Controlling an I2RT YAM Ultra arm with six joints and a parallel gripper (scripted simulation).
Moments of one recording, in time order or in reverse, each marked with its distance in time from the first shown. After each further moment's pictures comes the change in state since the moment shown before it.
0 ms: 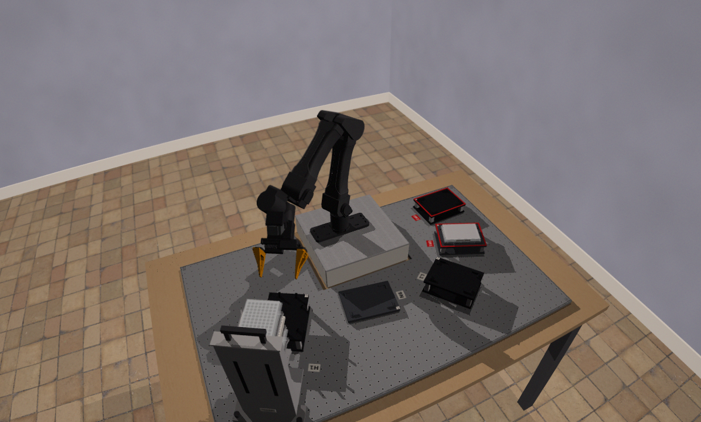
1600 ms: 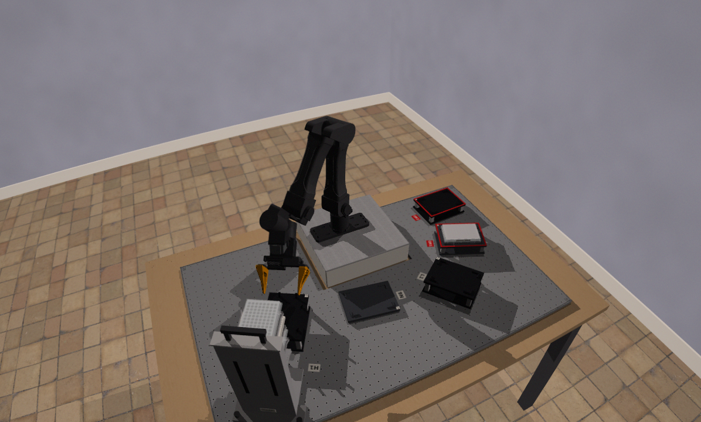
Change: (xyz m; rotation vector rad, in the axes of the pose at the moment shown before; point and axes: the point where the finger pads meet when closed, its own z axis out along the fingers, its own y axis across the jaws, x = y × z) arm 0.041 0.003 0.037 -0.011 0.012 -0.001
